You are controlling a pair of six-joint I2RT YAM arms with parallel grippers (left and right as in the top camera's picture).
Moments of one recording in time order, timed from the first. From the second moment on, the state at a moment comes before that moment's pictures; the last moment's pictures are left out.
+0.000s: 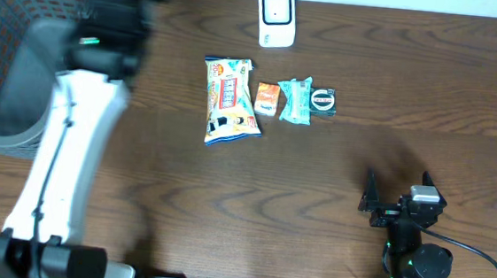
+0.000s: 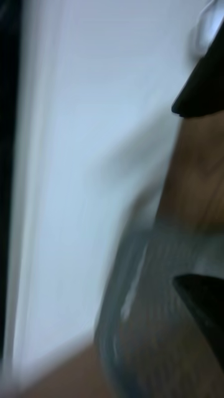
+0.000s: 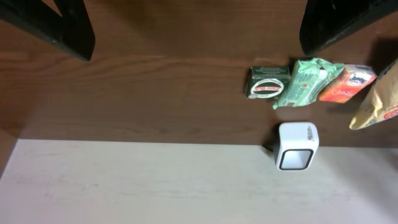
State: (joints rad) left arm -0.08 1.60 1.70 -0.39 -0.40 -0.12; right arm 0.04 0.01 0.01 -0.07 0.01 0.00
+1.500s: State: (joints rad) left arm 0.68 2.11 1.65 -0.94 0.45 0.19; right arm 0.04 0.01 0.01 -0.07 0.01 0.00
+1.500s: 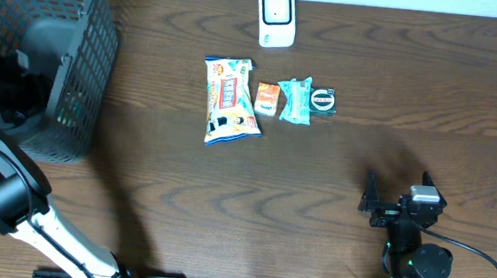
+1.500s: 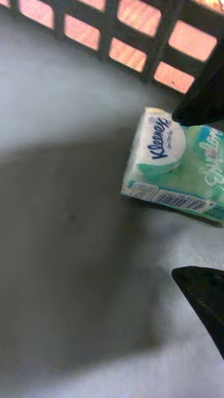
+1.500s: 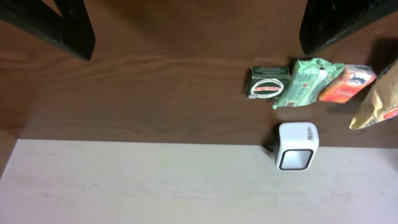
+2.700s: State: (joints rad) left arm 0.68 1.89 1.79 -0.72 0.57 -0.18; right arm 0.04 0.01 0.01 -0.07 0.01 0.00
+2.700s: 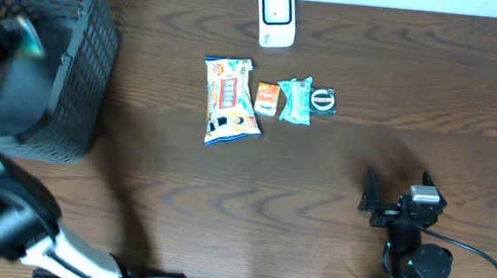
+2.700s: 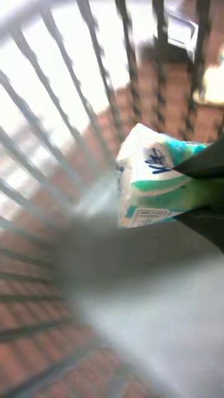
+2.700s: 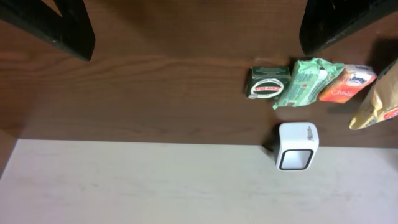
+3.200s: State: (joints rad) left arm 0.44 1.47 1.83 -0.63 0.72 -0.48; right arm 0.04 0.01 0.01 -0.07 0.01 0.00
